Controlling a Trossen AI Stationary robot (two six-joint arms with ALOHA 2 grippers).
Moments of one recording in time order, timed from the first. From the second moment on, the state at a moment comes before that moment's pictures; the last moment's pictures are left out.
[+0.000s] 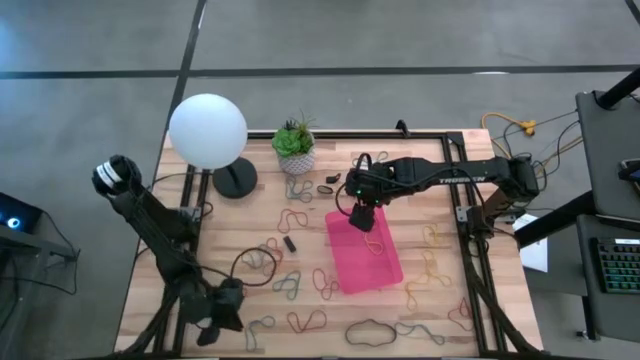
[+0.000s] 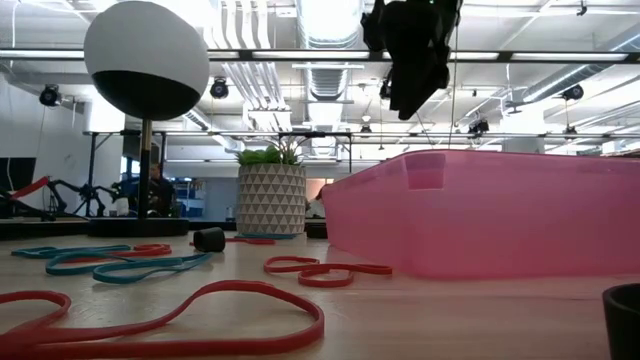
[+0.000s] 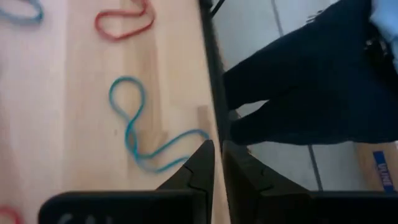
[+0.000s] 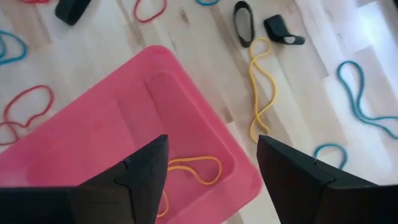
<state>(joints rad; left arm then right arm) -0.97 1.29 0.60 0.05 -0.14 -0.98 -0.04 1.64 1.45 -1.01 0.15 0.37</state>
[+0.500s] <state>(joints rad) -0.95 1.33 0.58 -0.07 -0.22 -1.17 -0.09 1.64 1.45 -1.01 0.16 0.33</state>
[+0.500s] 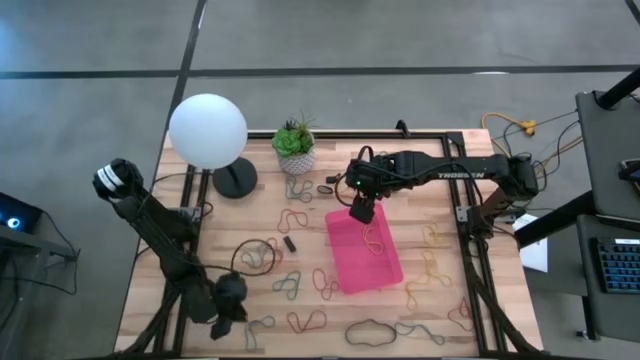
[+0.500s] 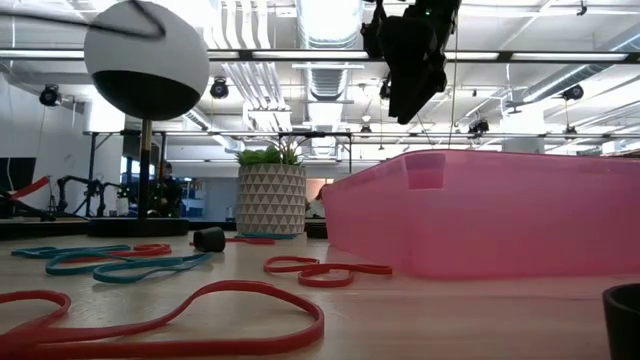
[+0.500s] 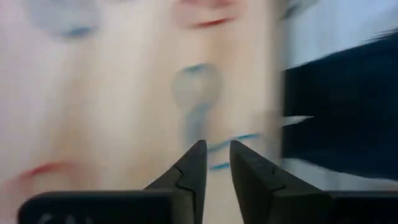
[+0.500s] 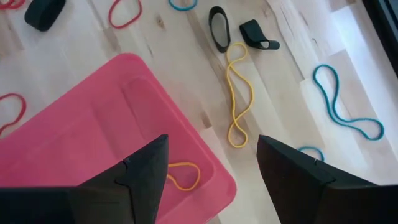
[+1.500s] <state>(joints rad) -0.97 1.52 0.63 -0.49 -0.16 -1.14 -0.14 1.64 1.43 -1.01 0.16 0.29</state>
